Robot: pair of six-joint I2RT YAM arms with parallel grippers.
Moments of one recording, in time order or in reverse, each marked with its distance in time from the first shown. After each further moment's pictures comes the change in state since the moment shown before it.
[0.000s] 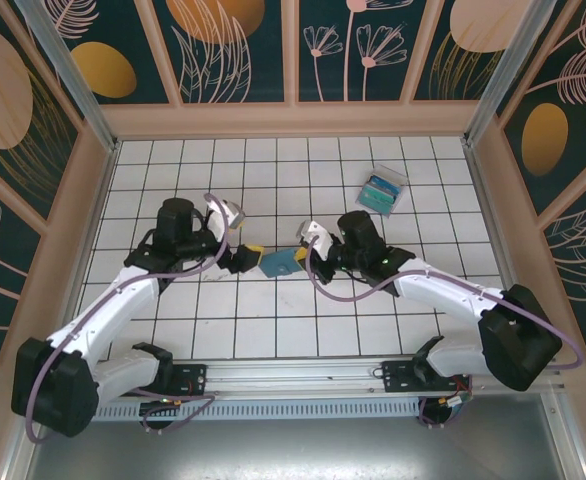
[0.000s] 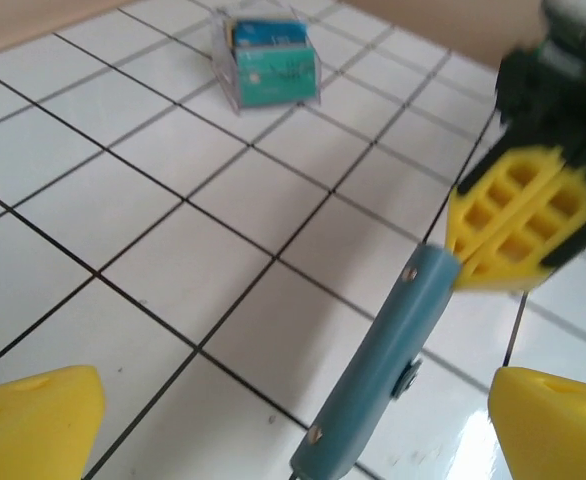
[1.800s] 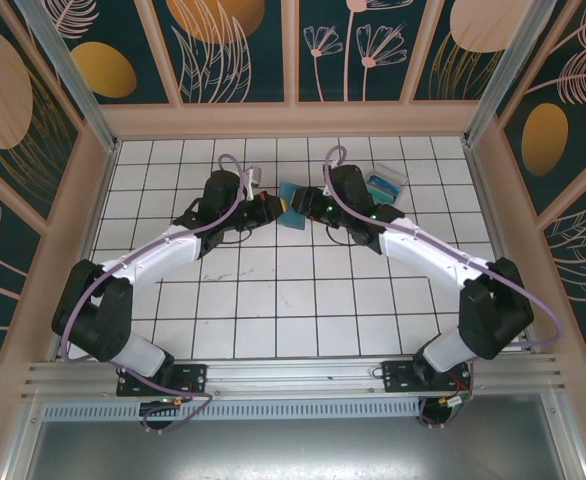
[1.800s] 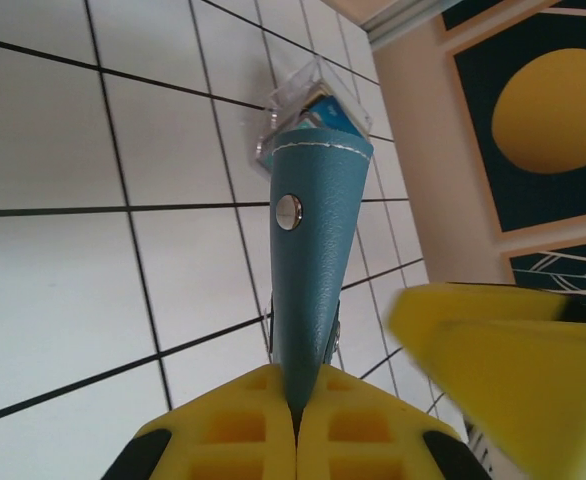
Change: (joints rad) left arm -0.142 0.397 0.260 0.251 -0.190 -1.048; right arm -0.067 0.227 0.412 -0.176 0.329 1.071
